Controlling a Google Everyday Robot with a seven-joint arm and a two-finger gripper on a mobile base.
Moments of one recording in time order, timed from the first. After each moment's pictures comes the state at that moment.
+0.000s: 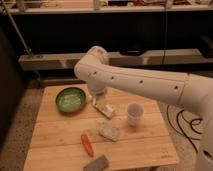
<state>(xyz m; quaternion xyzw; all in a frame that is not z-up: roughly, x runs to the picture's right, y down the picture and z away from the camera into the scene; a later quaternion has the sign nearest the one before) -0.023 0.036 0.697 -0.25 0.00 -0.12 0.96</state>
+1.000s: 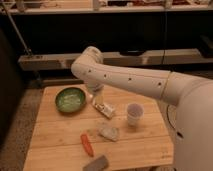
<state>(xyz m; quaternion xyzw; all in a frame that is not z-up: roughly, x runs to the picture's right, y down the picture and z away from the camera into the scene) -0.038 0.023 0.741 -0.25 -0.01 -0.16 0.96</state>
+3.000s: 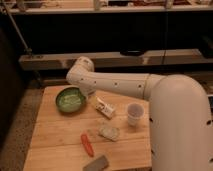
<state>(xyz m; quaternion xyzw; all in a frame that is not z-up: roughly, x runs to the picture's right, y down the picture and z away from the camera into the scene) -0.078 0.032 0.815 -0.22 -0.01 -0.22 0.95</state>
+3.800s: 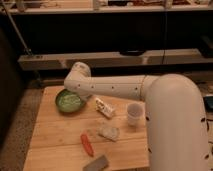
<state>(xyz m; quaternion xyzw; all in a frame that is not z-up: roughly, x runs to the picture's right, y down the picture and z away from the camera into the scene) -0.091 0.047 0.827 -0.20 -0.01 -0.25 0.95</state>
